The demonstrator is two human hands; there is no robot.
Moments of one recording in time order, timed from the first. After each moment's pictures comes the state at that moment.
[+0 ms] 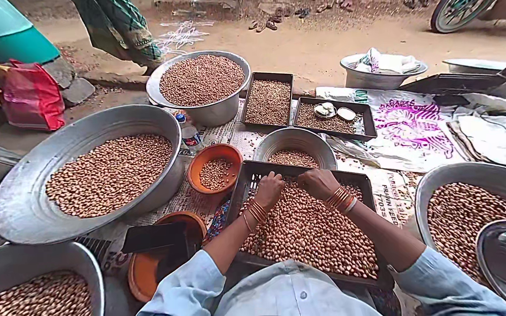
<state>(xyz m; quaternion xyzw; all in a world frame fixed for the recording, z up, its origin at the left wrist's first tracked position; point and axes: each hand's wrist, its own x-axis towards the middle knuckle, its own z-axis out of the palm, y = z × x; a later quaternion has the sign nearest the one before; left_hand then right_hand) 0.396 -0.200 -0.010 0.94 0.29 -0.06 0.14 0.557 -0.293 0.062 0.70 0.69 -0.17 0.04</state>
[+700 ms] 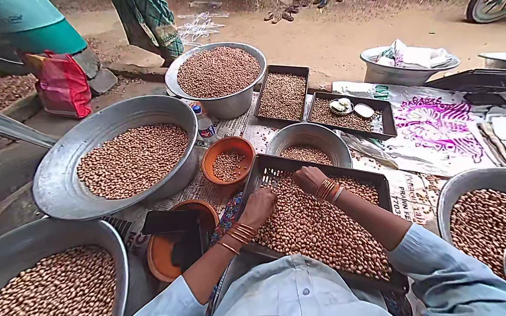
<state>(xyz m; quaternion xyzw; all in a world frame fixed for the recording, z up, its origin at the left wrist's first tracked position) 0.307 -0.227 -0.004 0.90 0.35 -0.08 0.23 0.515 -0.251 0.043 0.65 0.73 -0.19 0.10</state>
